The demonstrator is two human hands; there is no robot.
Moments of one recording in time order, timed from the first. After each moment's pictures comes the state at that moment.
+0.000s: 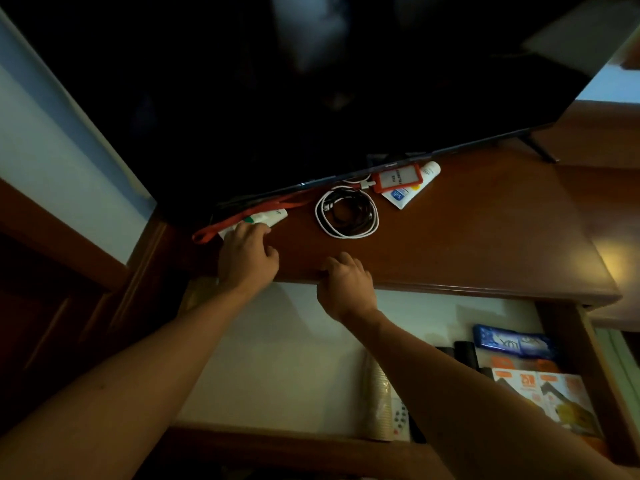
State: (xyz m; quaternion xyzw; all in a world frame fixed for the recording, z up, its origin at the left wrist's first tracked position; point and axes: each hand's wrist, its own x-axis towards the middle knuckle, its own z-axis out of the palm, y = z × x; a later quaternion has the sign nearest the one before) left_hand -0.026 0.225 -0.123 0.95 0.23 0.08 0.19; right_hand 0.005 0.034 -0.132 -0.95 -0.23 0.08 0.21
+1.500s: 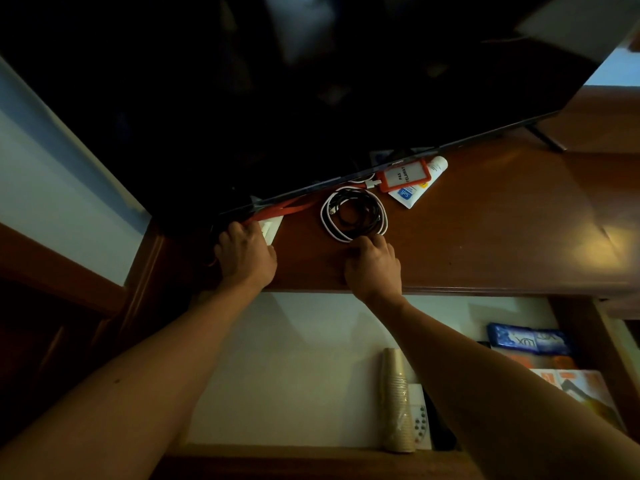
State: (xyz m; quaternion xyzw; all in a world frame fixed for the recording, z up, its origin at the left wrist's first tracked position) left_hand 0.006 0.248 -0.130 0.96 0.28 0.03 0.09; right_hand 0.054 0.034 -0.144 -0.96 -0.13 0.04 0.24
